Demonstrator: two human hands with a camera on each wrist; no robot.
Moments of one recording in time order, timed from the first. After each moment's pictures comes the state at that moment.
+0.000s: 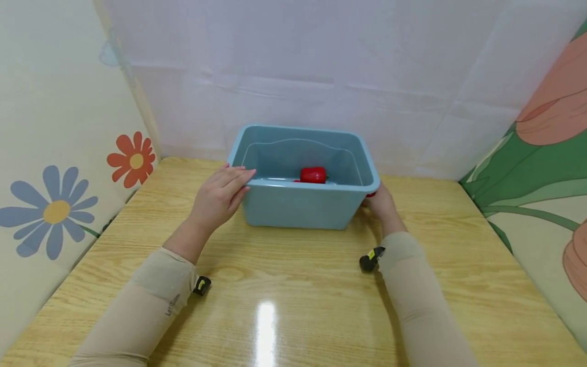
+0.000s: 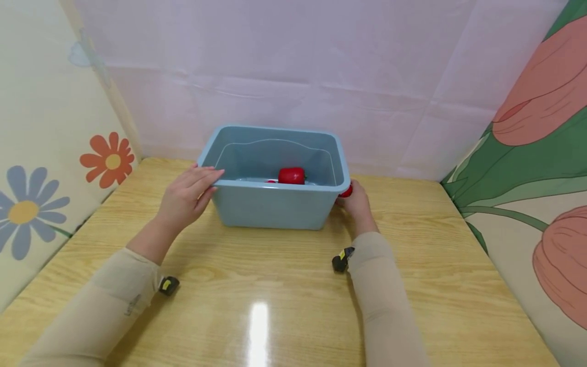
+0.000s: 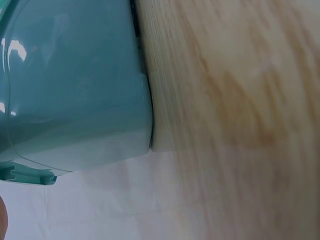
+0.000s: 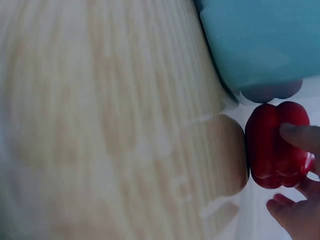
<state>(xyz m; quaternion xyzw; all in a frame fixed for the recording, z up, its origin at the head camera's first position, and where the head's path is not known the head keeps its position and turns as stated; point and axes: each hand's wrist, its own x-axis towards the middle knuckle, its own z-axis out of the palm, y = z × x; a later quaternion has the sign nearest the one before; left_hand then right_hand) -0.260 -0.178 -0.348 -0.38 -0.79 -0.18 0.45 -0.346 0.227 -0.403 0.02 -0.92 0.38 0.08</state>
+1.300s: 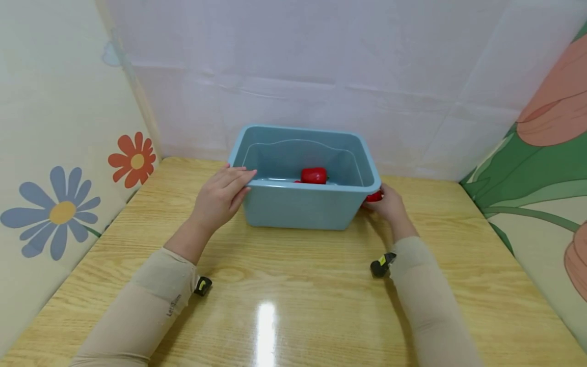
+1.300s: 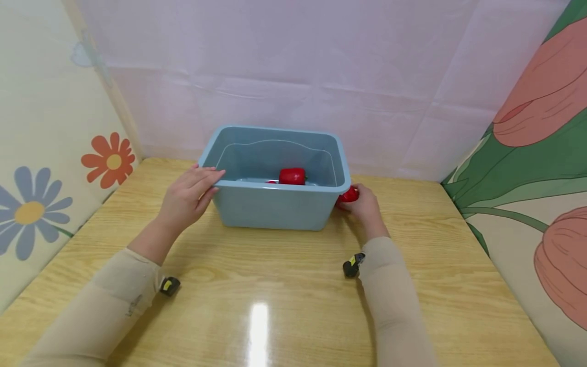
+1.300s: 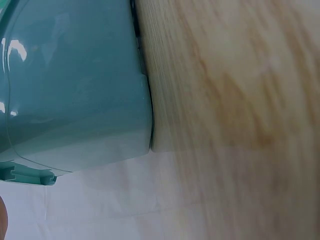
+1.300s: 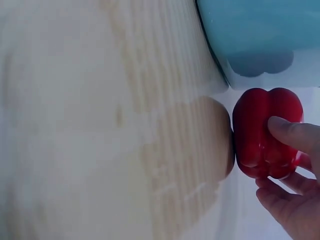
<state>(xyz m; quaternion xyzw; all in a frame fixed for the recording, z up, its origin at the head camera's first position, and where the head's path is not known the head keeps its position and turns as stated) -0.259 -0.177 -0.348 -0.38 -0.79 -0.19 0.45 -0.333 0.243 -0.394 0.02 -0.93 0.36 0.04</state>
